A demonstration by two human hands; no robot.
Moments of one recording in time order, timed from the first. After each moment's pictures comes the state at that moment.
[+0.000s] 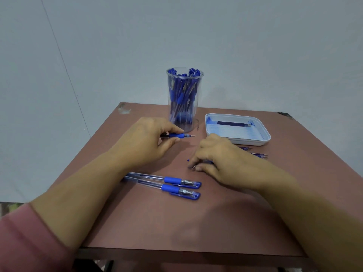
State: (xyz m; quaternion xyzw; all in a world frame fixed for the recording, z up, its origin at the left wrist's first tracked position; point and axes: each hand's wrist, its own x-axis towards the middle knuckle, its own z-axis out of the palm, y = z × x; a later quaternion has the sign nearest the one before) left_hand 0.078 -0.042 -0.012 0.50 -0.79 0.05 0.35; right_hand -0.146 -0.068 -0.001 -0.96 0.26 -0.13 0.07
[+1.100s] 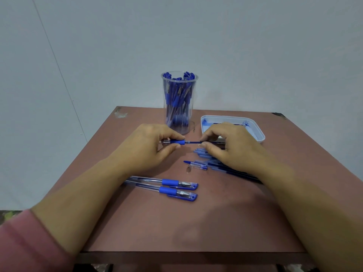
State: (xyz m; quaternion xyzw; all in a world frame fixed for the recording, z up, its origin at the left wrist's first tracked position) left_hand 0.070 -0.037 -0.009 0.49 -0.80 0.03 0.35; right_hand -0.163 -0.085 0.006 -0.89 0.34 -0.28 0.11
